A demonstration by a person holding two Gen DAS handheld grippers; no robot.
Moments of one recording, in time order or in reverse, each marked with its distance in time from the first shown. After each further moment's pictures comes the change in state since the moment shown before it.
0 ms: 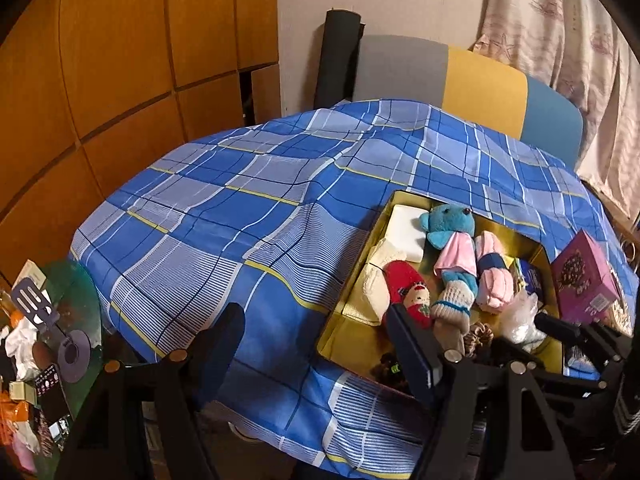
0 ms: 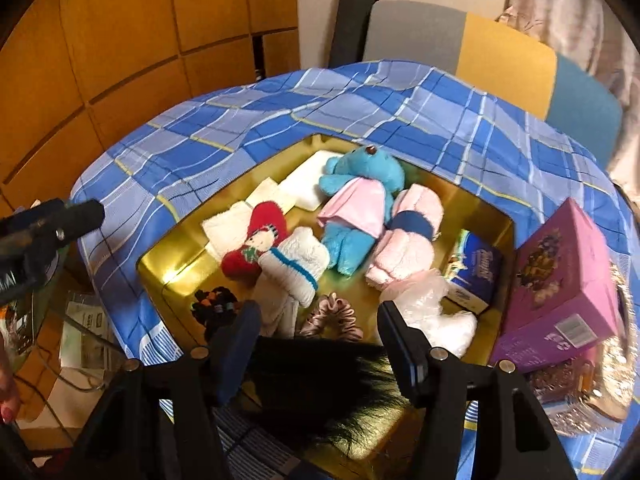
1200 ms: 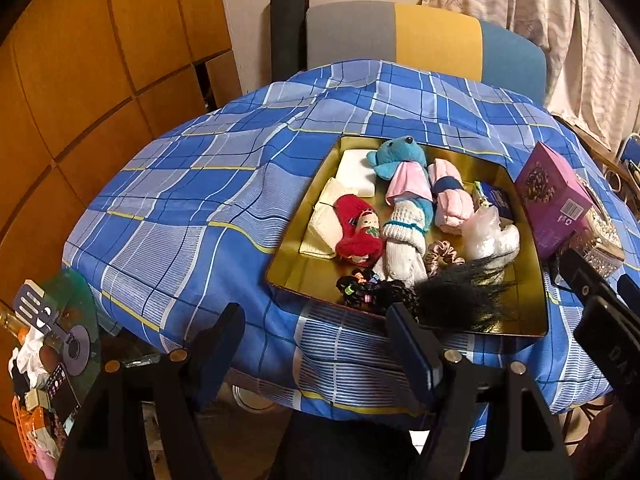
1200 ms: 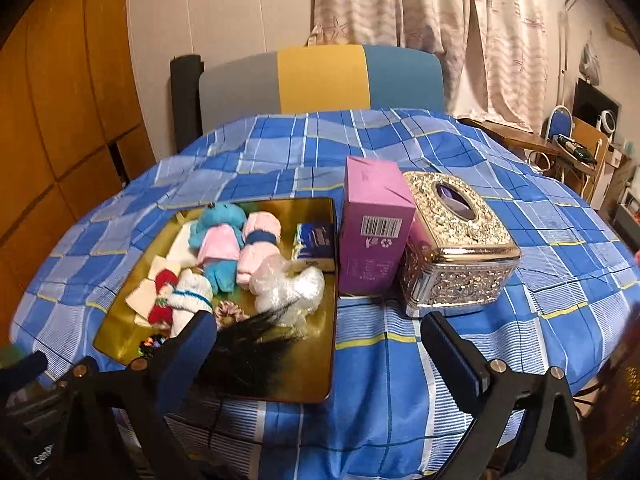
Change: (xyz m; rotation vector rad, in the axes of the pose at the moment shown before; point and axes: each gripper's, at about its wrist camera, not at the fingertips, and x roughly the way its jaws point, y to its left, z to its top) left arm -0.019 -0.038 -0.041 0.154 0.097 -0.039; right arm -0.092 -0.022 -0.061 0.455 -0.209 -0.360
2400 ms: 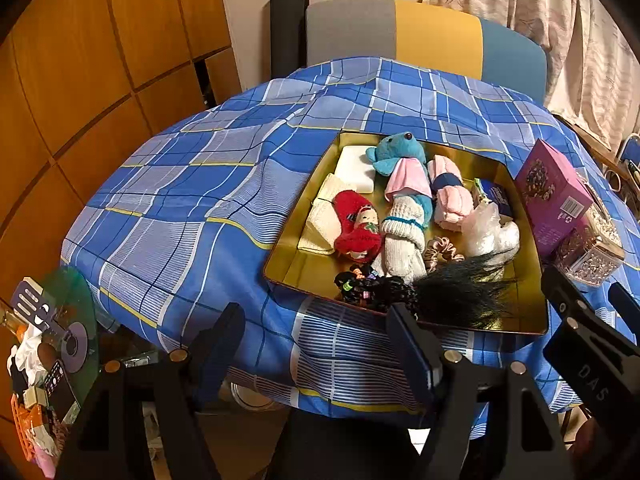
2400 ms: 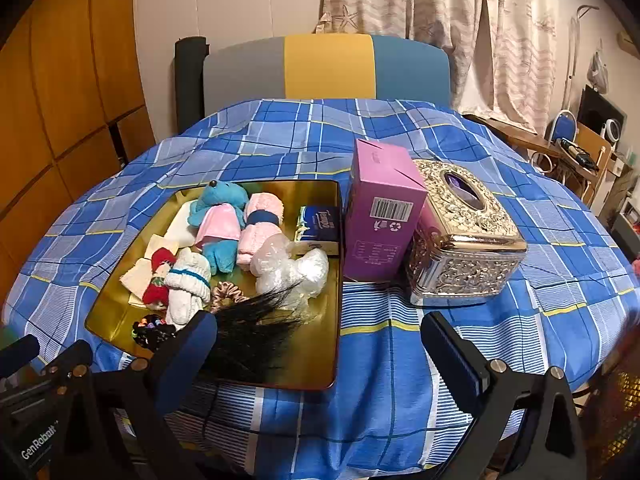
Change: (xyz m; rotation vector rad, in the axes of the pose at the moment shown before) left arm 0.001 -0.003 -0.002 0.006 0.008 0.001; right arm 0.011 0.008 -0.008 -0.034 0.055 -0.030
